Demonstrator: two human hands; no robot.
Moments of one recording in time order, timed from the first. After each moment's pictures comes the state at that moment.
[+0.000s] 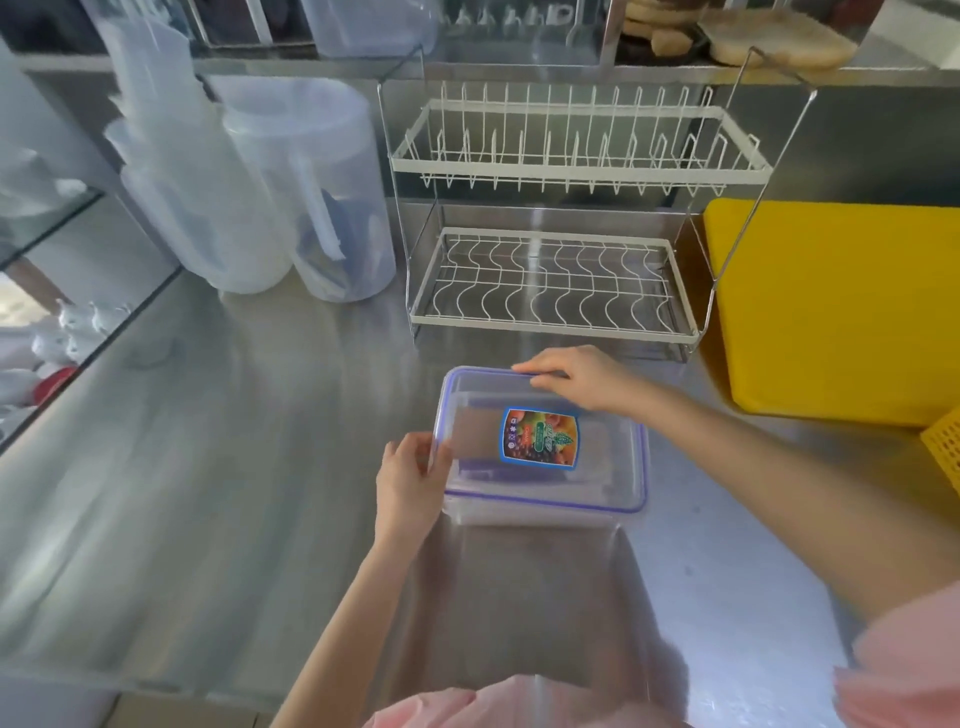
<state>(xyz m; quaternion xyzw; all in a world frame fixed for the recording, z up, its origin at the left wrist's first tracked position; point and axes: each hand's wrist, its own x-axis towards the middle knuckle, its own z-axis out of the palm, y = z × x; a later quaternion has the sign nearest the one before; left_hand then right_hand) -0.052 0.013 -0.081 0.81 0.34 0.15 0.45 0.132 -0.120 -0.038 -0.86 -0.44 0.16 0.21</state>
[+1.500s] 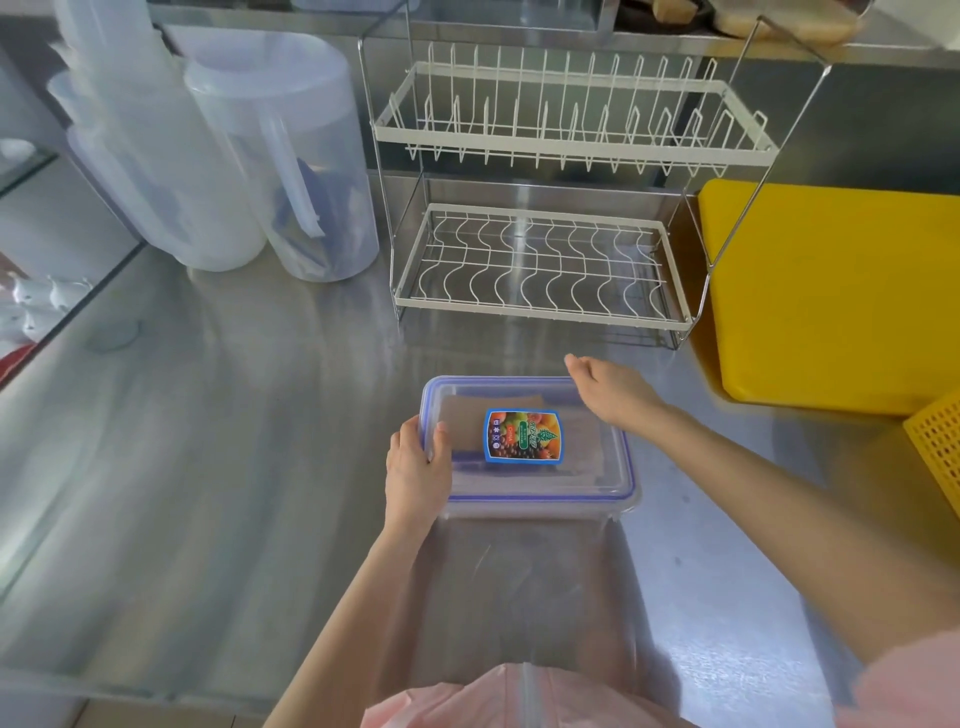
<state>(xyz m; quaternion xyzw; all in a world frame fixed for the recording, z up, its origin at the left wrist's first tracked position) -0.030 0.006 -0.106 0.77 0.37 0.12 0.50 0.130 -0.146 -0.068 -0.95 -0.20 0.17 0.17</state>
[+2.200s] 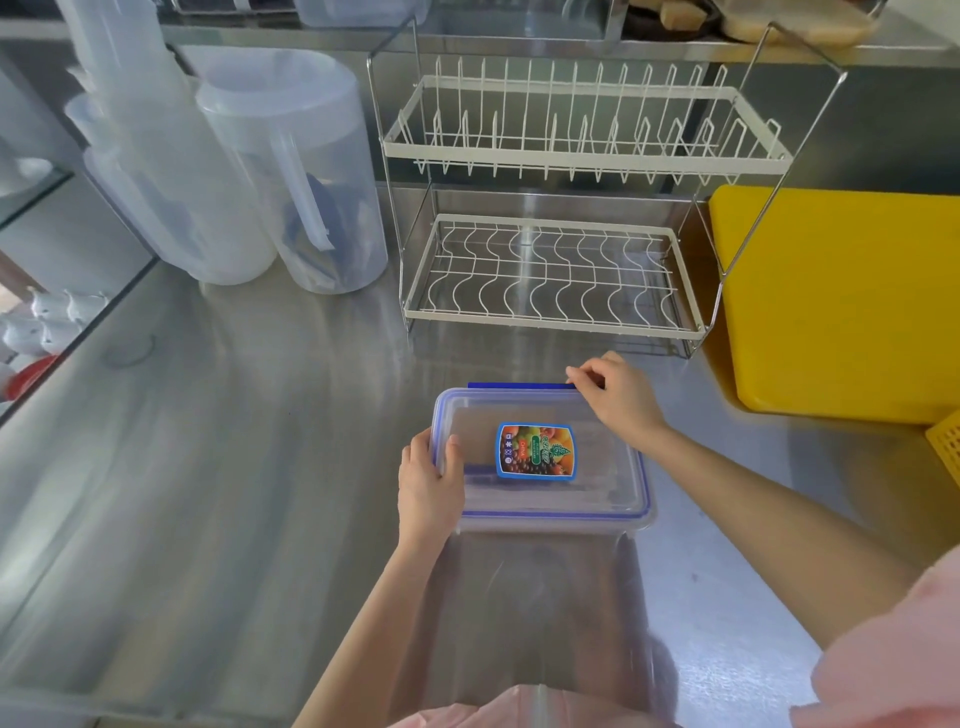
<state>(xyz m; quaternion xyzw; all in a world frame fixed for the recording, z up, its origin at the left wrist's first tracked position) -0.028 0.008 -0.109 0.76 0.37 0.13 0.52 0.139 -0.141 -0.090 -0.92 -0.22 0.05 0.32</state>
